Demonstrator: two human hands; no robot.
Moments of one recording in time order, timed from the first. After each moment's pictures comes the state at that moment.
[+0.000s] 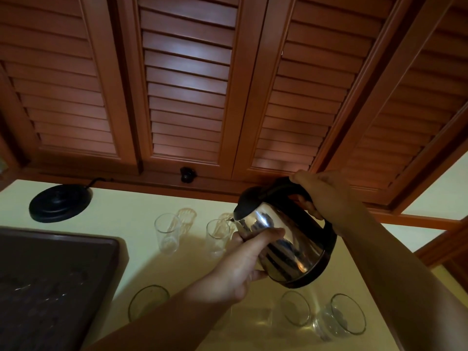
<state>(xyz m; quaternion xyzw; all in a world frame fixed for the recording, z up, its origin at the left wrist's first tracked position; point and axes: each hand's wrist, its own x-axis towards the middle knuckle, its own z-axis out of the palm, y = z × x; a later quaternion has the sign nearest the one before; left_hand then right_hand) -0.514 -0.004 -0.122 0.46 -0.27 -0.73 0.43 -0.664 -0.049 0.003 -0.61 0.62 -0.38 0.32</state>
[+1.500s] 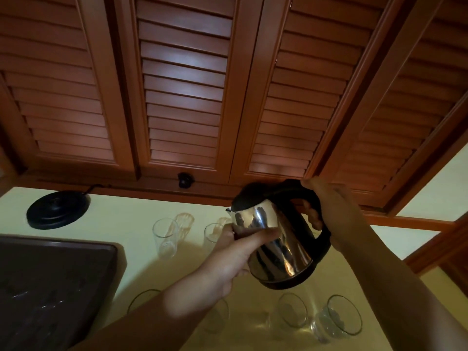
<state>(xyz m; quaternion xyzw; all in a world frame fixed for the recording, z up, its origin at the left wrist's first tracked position) -0.493 0.005 -0.095 0.50 -0.37 -0.67 0.41 -0.667 -0.022 0.003 -0.53 0.60 -0.46 0.38</state>
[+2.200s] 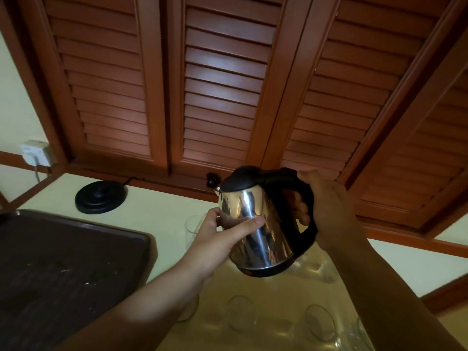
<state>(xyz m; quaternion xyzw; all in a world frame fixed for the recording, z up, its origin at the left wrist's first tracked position) -0.413 0.012 -0.089 0.53 -0.38 -0.57 0.50 -0.591 -0.027 0.004 -0.54 0.52 -0.50 0.44</state>
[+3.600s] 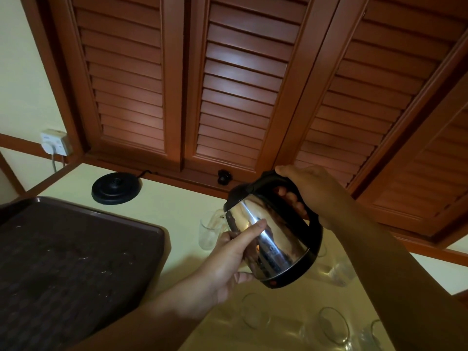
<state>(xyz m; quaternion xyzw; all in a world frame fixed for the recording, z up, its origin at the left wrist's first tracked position) -0.414 0.024 -0.111 0.48 -0.23 -0.70 0.48 -0.548 -0.055 0.018 -0.61 0.60 -0.31 0.42</state>
